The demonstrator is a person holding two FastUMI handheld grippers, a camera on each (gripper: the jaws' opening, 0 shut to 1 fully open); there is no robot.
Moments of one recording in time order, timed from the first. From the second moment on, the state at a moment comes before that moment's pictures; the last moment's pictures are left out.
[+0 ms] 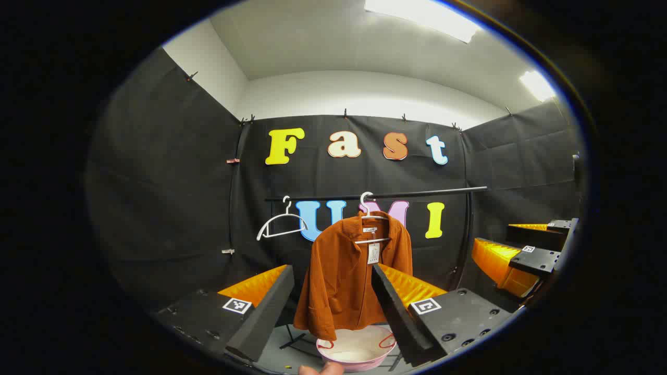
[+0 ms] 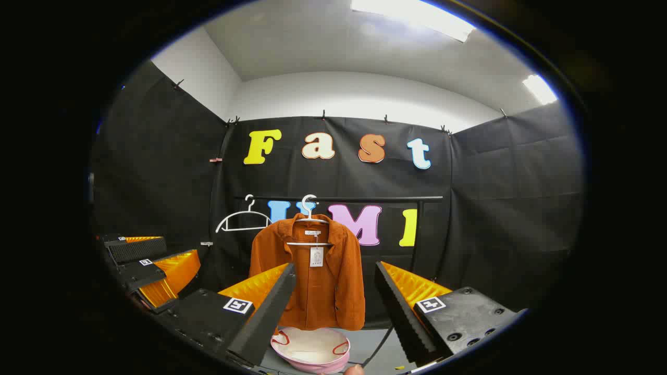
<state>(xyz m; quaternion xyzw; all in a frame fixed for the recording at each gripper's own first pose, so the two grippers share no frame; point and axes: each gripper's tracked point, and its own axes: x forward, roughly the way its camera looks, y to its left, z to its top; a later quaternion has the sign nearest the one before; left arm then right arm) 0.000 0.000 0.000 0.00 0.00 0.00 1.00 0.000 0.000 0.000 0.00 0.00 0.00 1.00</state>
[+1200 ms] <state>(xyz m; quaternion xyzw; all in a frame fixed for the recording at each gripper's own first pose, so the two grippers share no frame) 0.031 -0.009 -0.007 0.00 0.00 -0.02 1.00 0.016 -0.007 -0.002 0.00 0.01 -0.01 1.00</state>
